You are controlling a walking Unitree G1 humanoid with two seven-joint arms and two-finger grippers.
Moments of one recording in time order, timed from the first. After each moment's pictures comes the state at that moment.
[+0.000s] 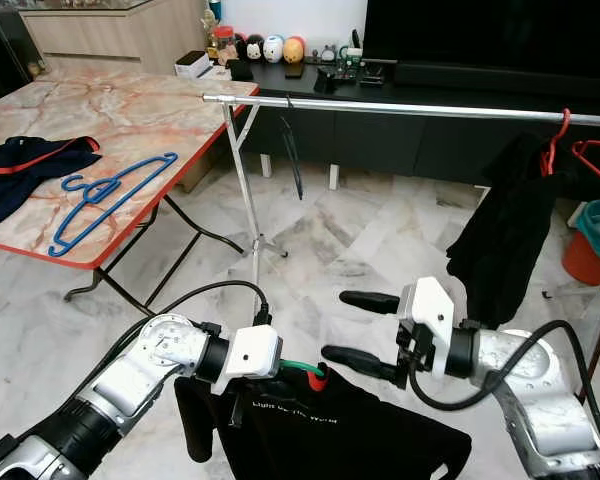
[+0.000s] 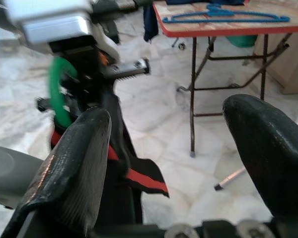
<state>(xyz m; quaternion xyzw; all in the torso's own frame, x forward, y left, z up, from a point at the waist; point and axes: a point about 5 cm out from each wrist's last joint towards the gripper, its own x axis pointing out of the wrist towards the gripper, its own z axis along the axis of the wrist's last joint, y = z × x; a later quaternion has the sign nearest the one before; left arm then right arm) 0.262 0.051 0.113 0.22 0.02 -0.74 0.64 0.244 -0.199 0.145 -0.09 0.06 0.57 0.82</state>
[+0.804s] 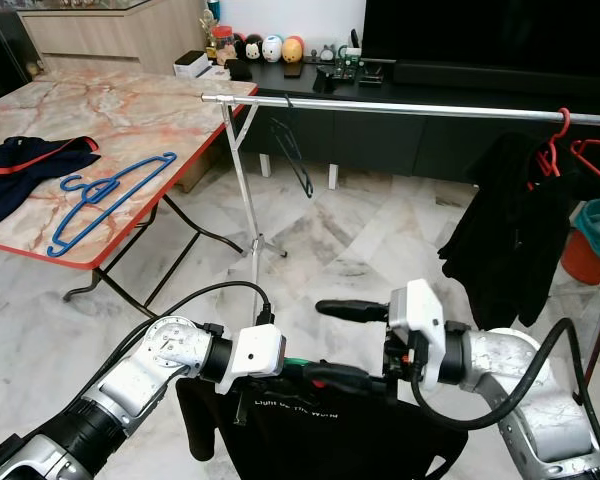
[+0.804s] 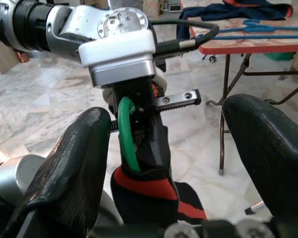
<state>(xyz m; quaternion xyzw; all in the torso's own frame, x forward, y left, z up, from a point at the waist) 0.265 0.048 0.111 0.22 0.02 -0.73 0.65 0.237 -0.180 0.152 -0.06 0.06 0.62 0.78</state>
